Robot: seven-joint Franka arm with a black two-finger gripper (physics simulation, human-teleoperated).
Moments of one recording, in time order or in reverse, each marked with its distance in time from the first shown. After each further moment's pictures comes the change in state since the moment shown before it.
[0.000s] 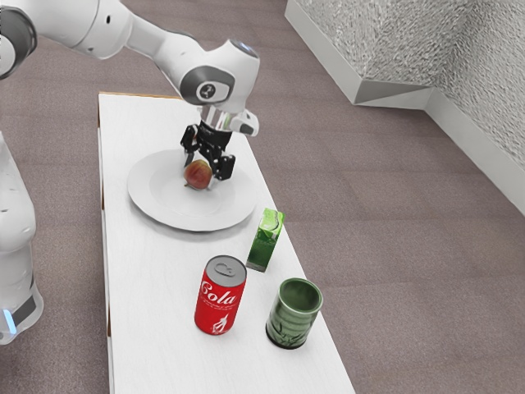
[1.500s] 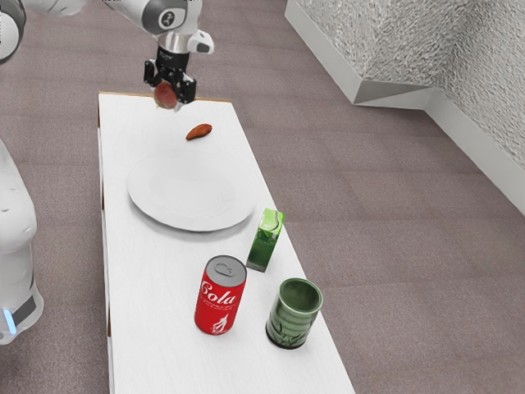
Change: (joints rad) arm 0.015 -0.044 0.384 0.164 0.147 -0.050 0.112
